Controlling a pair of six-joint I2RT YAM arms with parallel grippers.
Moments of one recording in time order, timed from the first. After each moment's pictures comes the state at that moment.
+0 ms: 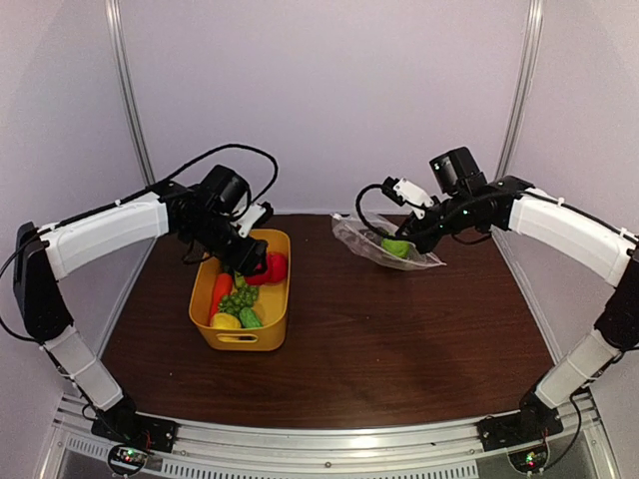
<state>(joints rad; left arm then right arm) -0.65 1.65 1.41 -0.82 0.01 -0.01 0.56 1.51 1.36 -0.62 -0.14 -0.30</state>
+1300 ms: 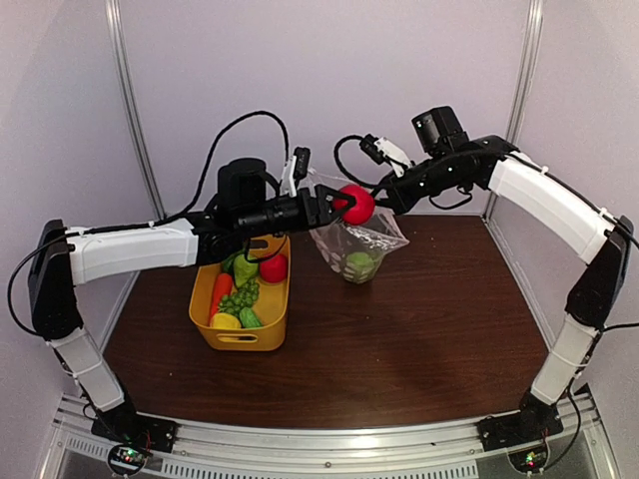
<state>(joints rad) -0.83 1.69 1.32 0.29 0.30 -0.66 0.59 1.74 1.86 -0.80 -0.30 -0.21</state>
